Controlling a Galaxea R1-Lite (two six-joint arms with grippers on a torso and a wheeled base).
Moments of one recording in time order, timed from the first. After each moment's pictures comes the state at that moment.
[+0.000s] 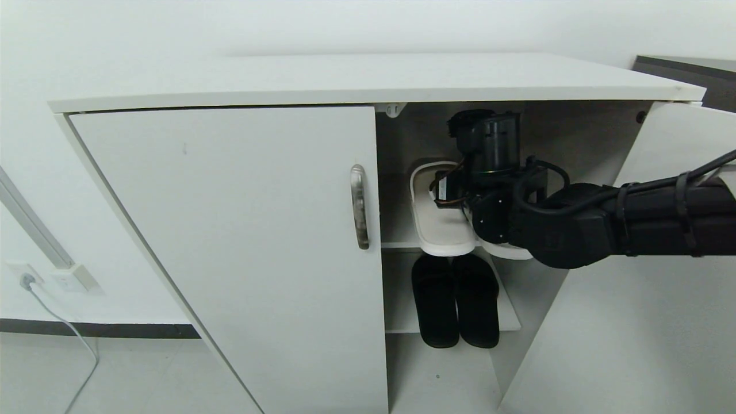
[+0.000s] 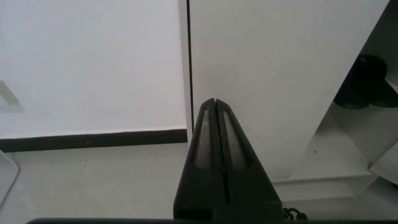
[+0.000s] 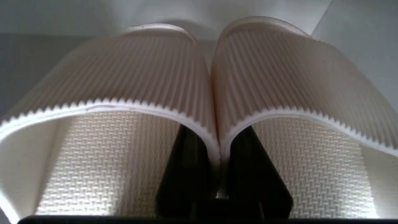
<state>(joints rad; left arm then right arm) 0.00 0.00 0.00 0.00 -0.01 0.02 0.71 2.02 -1.56 -0.31 -0.75 0.10</state>
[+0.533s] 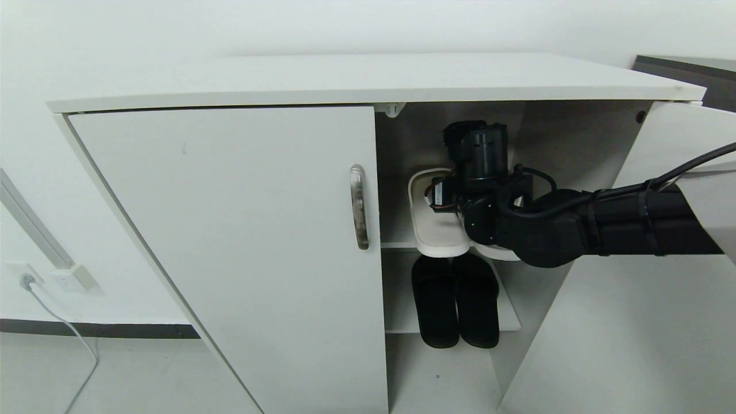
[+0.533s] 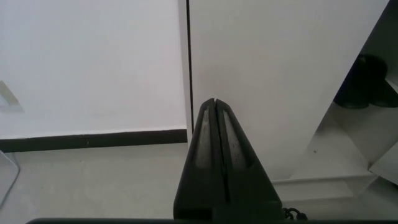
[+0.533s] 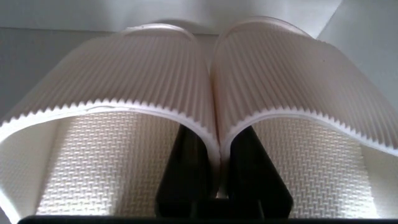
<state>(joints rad) 0.00 0.00 0.00 0.00 -0.01 0.02 0.69 2.08 -1.60 -0.31 -0.73 0.10</state>
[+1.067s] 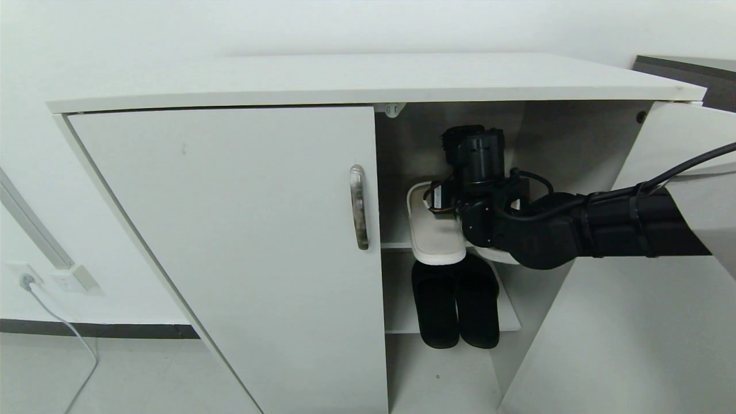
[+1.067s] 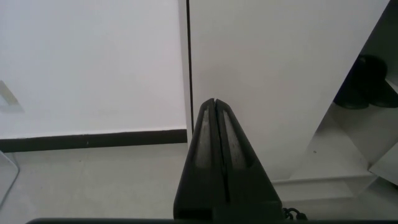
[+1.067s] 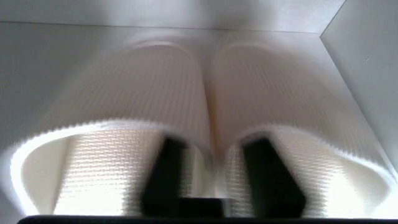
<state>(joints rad) 0.00 0.00 0.00 0.00 -0.01 0.02 0.69 2.09 -1.60 -0.31 -0.73 0.11</state>
